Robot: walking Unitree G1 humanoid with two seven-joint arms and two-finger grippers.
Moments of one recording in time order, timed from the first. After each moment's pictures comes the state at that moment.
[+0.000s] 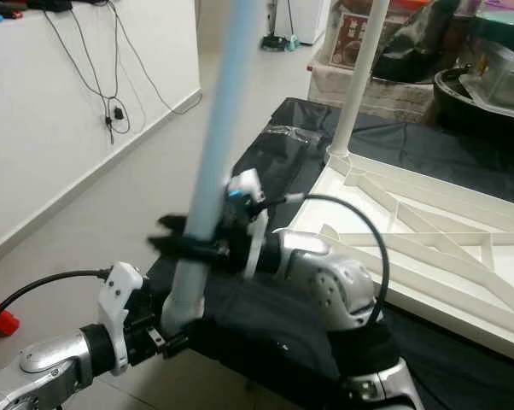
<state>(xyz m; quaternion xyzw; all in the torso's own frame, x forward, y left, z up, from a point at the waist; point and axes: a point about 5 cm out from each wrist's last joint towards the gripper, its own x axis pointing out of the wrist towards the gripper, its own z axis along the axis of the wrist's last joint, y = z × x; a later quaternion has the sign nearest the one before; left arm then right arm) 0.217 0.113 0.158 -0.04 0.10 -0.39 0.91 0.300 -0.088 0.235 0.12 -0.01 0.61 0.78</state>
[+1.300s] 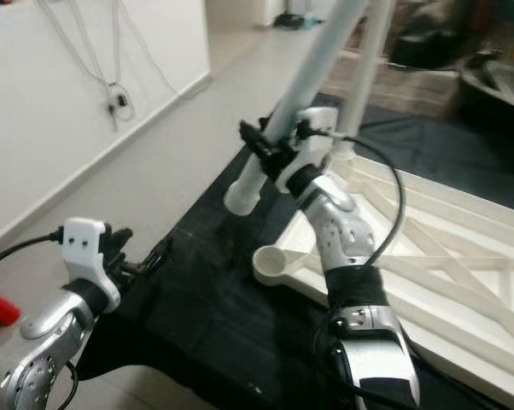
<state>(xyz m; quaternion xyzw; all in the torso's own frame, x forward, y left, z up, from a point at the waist) 0.254 0.148 0.172 -0.05 0.01 -0.15 0.99 0.367 -0.126 0.258 0.14 -0.14 0.33 0.92</state>
